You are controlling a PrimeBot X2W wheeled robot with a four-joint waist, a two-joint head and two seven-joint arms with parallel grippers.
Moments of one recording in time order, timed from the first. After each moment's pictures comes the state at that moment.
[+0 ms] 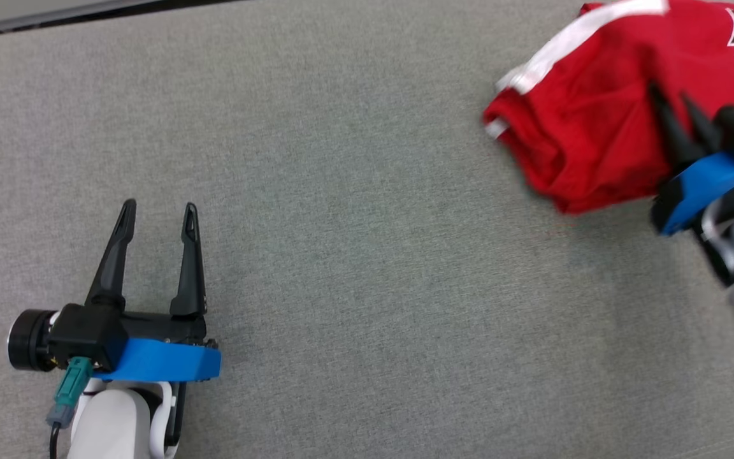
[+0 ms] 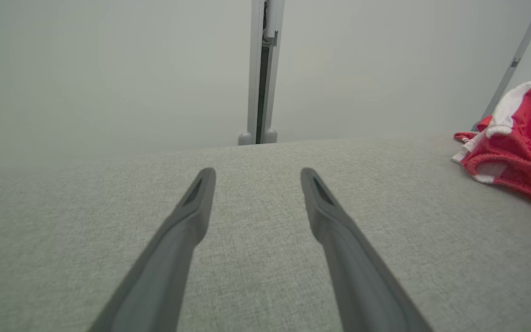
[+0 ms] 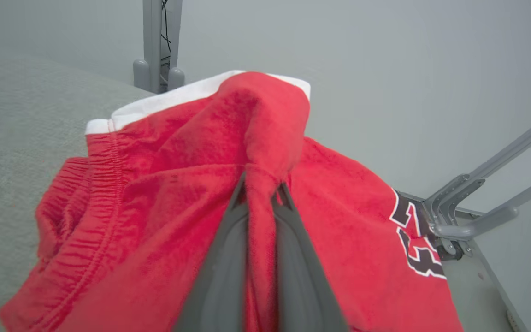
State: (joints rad) left arm -0.28 0.05 -0.04 0.13 -0.06 -0.05 -0.26; right arm -0.80 -0.41 0.31 0.75 0.17 0.13 -0.23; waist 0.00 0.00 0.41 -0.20
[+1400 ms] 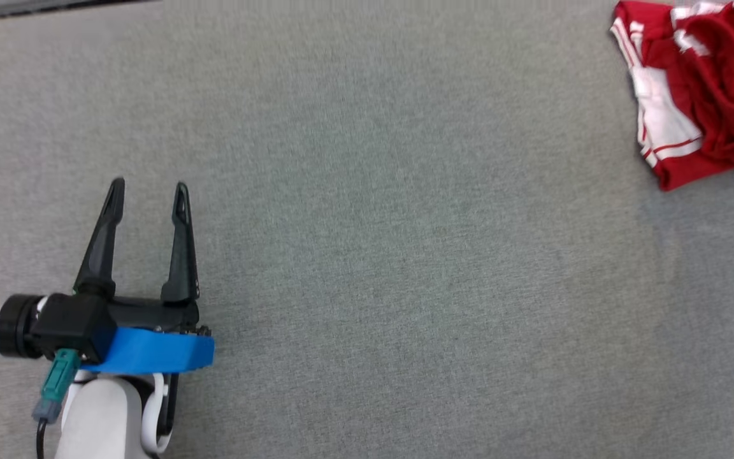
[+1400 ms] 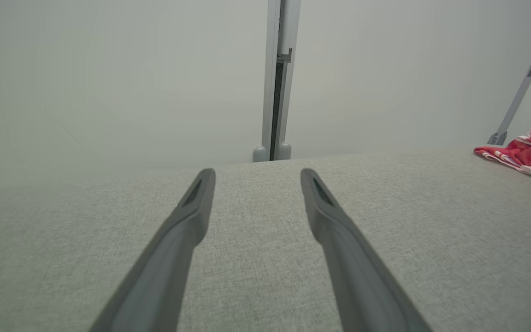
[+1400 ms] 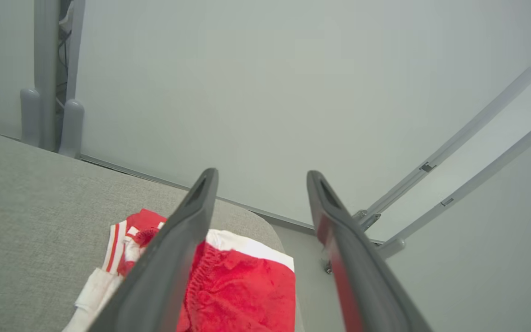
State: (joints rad) left arm -0.32 0.06 -0.04 0.10 -0.06 -0.05 -0.26; right arm -1.02 -0.63 0.22 0.87 0.12 0.13 -0.25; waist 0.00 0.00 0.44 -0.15
